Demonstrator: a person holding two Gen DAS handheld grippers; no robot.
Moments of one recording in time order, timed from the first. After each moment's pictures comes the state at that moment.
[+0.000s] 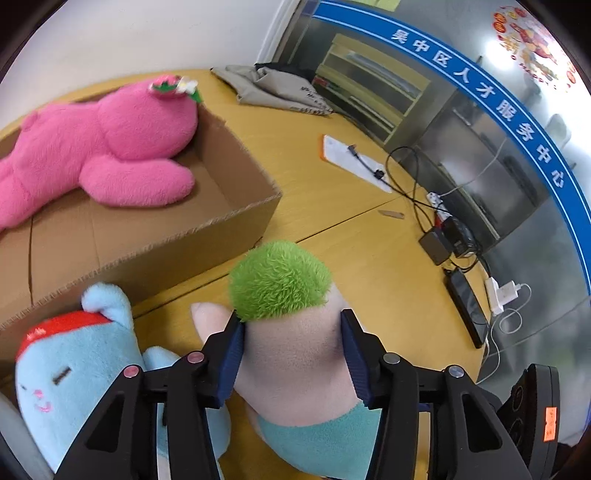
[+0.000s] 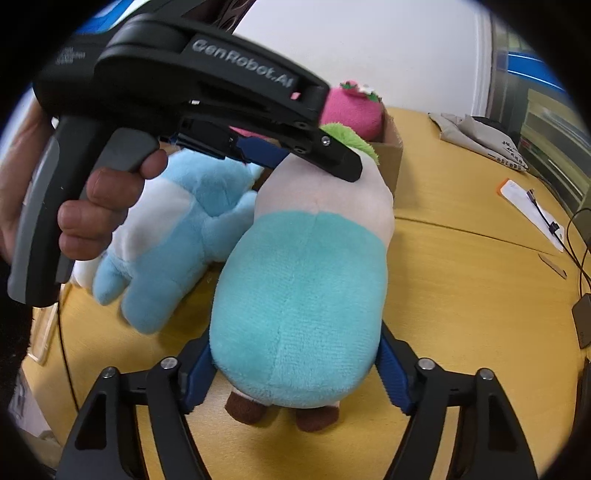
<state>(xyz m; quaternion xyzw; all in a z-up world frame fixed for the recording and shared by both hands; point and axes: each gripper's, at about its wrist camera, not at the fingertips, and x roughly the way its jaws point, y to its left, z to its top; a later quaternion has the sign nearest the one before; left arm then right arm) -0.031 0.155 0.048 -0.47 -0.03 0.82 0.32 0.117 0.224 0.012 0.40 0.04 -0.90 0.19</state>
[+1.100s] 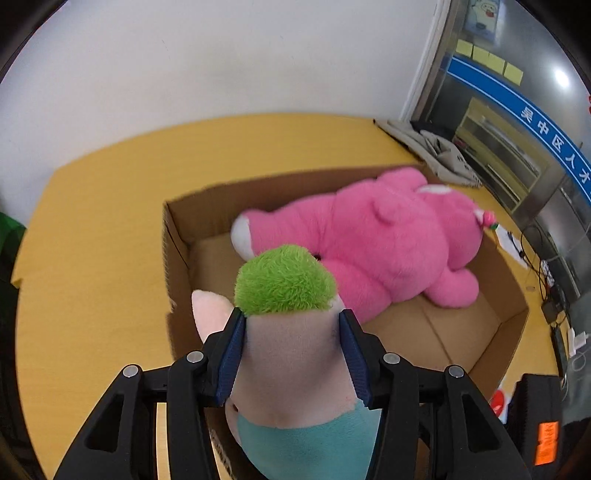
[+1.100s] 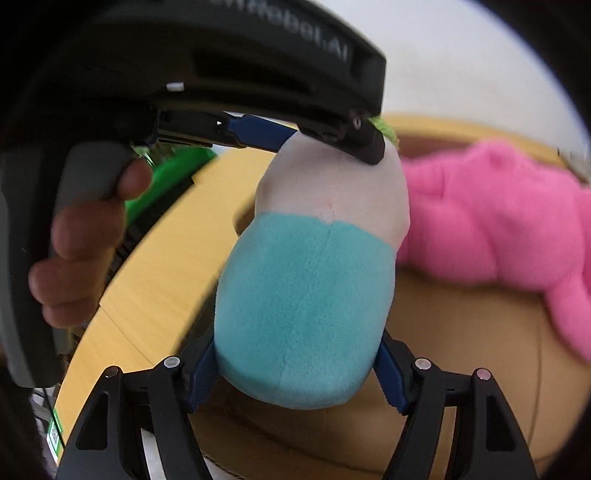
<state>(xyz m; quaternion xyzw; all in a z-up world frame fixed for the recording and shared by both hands) -0.221 -0.156 0.053 -0.46 -0.01 0.87 0.17 -0.120 -0.090 0.018 0.44 -0.01 -0.85 0.28</state>
